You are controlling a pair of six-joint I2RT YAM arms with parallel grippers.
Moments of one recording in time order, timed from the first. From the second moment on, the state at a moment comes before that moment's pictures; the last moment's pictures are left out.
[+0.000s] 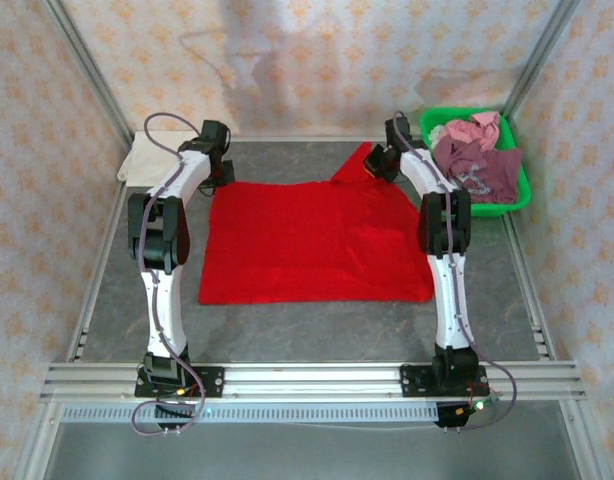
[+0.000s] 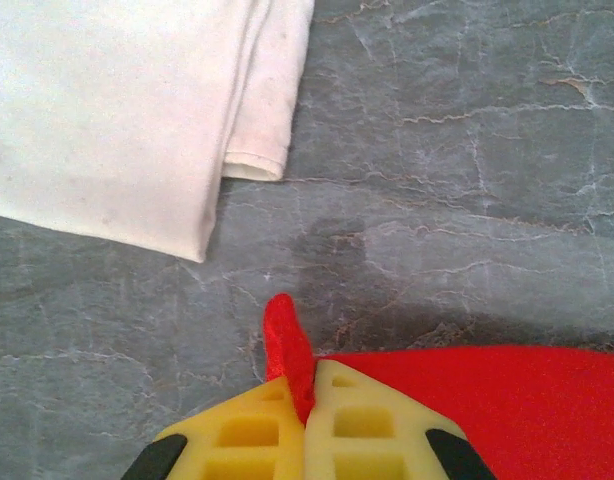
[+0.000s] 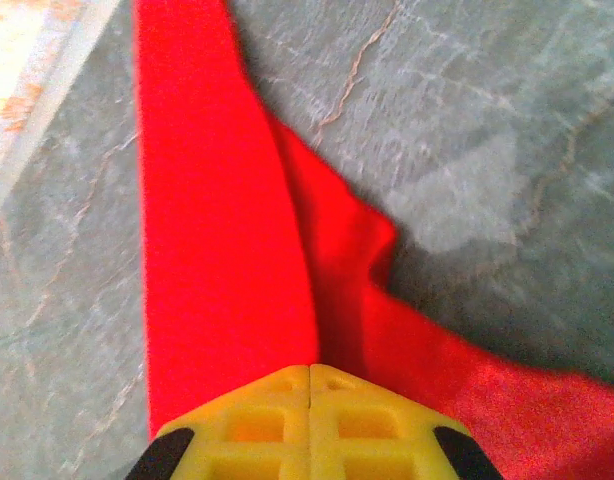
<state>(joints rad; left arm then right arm) -0.04 2.23 1.89 -0.78 -0.19 -0.26 0.13 2.52 2.22 -0.67 -0.28 0.83</state>
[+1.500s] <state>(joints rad) -0.08 2.03 1.51 -0.51 -0.30 -0.14 0.35 1.89 1.65 -0.58 0.18 0.81</state>
